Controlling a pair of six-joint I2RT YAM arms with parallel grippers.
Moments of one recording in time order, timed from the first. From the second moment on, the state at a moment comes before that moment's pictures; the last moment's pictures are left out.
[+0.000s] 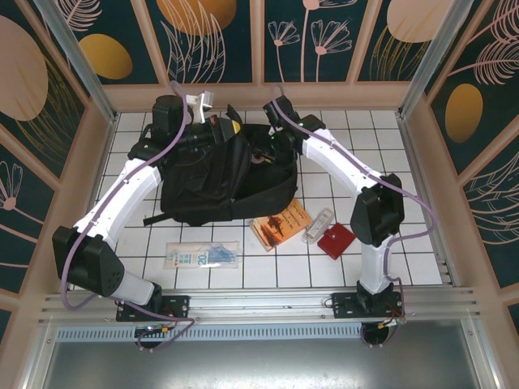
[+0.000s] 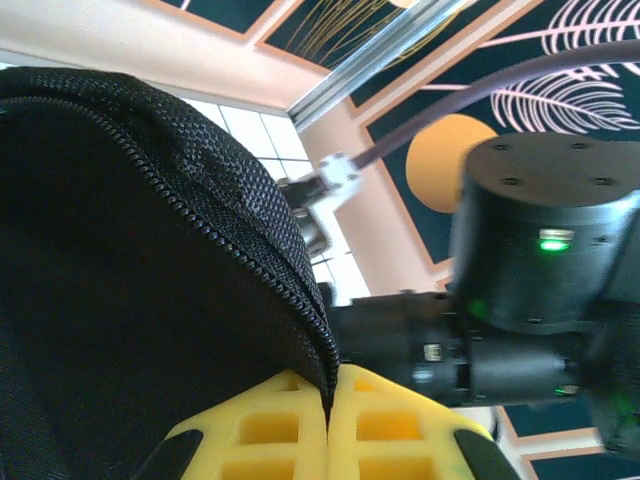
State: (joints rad) left arm -0.35 1.48 1.37 -0.22 0.66 -0.69; right arm 0.61 1.96 1.85 -0.83 -0.25 0.87
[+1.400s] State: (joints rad) left arm -0.35 1.48 1.29 -0.13 0.59 -0.70; right arm 0.44 1.25 1.27 -0.78 -0.15 0.82
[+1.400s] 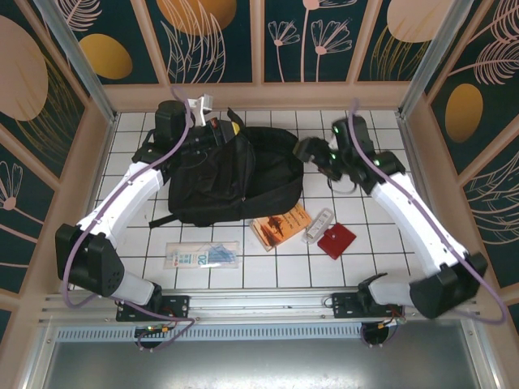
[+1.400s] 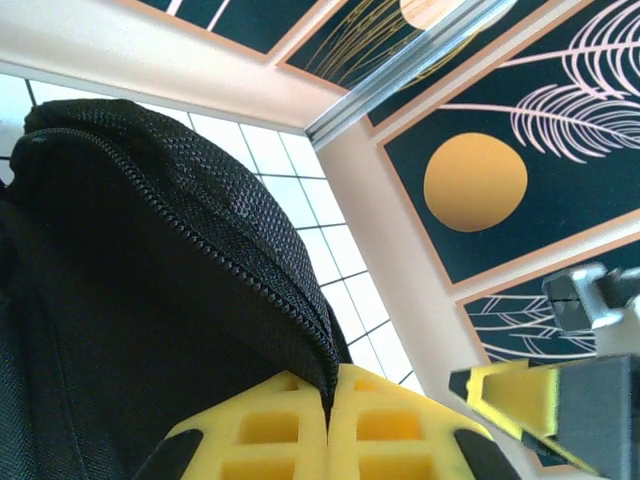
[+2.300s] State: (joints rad) left arm -0.35 1.50 1.25 -0.07 0.61 -0.70; right arm 0.17 0.99 0.46 -0.77 -0.22 1.00
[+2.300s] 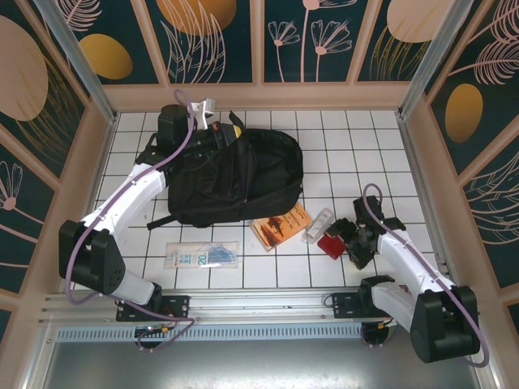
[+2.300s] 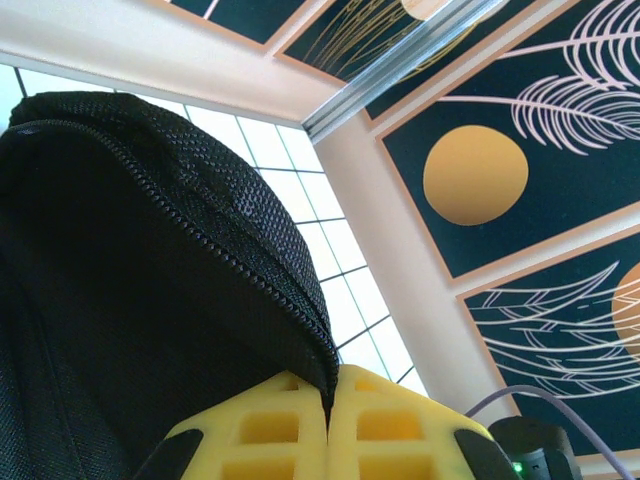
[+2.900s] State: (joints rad) left arm -0.35 1.50 1.25 -0.07 0.61 -0.70; right arm 0.08 0.87 0.35 -0.57 -0.41 0.87
